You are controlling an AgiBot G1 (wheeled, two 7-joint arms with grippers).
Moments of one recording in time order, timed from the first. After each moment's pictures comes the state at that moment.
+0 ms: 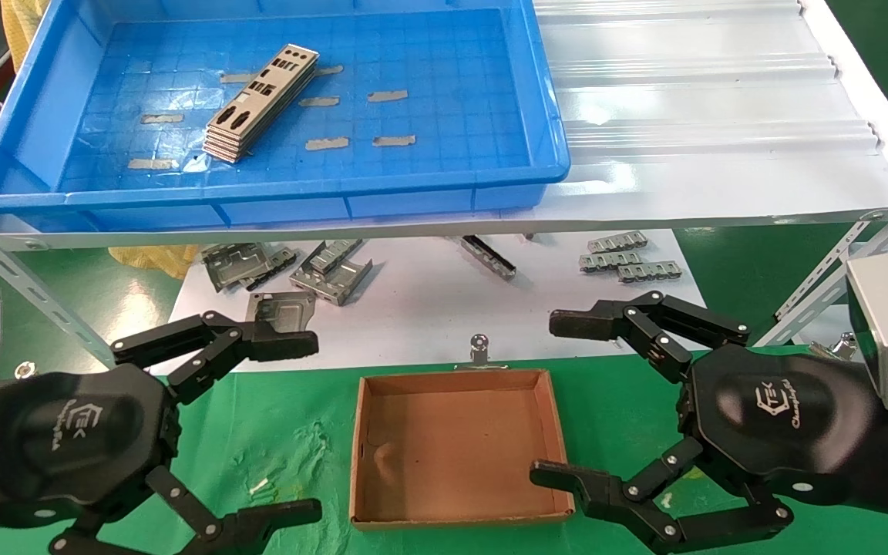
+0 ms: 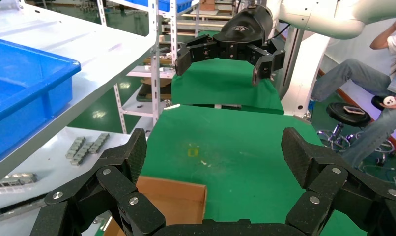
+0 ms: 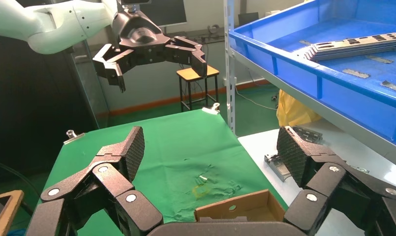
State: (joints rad) left arm -1.08 0.61 0.28 -1.28 0.73 1.49 -0.19; right arm 1.09 -0.55 -0.41 1.24 -0.63 -1.43 0.11
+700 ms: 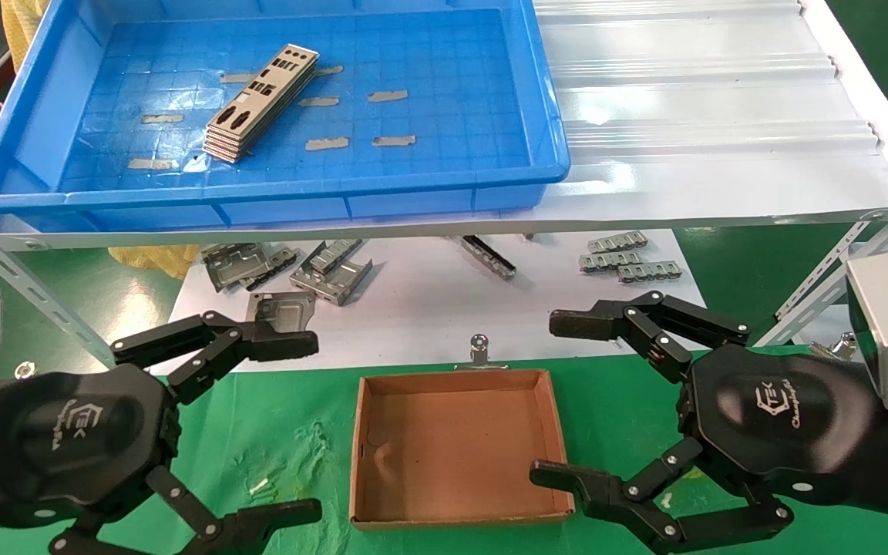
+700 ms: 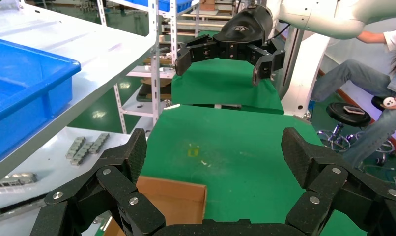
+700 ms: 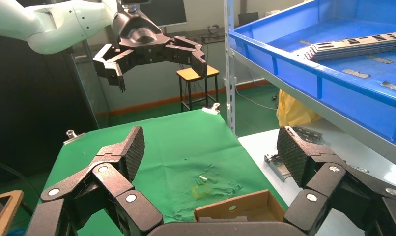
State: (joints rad) left arm -1.08 0.61 0.28 -1.28 0.73 1.49 -0.19; right arm 1.09 -0.55 -0.41 1.24 -0.63 -1.43 0.11
